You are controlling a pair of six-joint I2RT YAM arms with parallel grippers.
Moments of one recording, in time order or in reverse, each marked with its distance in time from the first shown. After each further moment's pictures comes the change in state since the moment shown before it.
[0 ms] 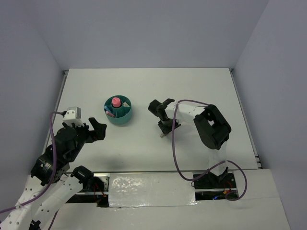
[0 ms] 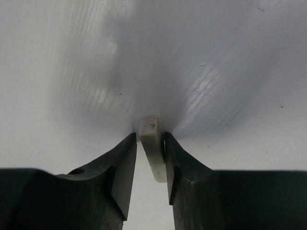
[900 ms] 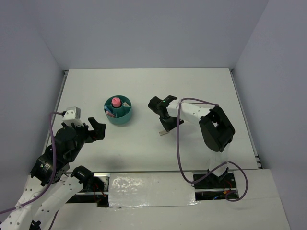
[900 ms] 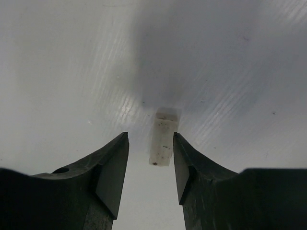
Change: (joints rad) left arm 0.007 -0.003 0.000 0.000 -0.003 0.000; right arm 0.003 -0.077 0.041 -0.082 0.152 0.067
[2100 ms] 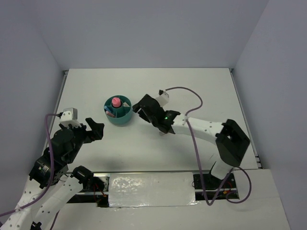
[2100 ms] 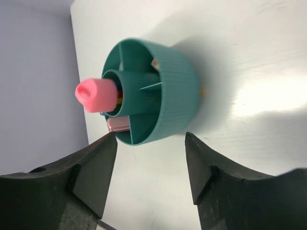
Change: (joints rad) left arm 0.012 -0.028 0.000 0.000 -0.017 -0.001; right arm 0.199 -0.176 -0.180 1.012 0.021 -0.636
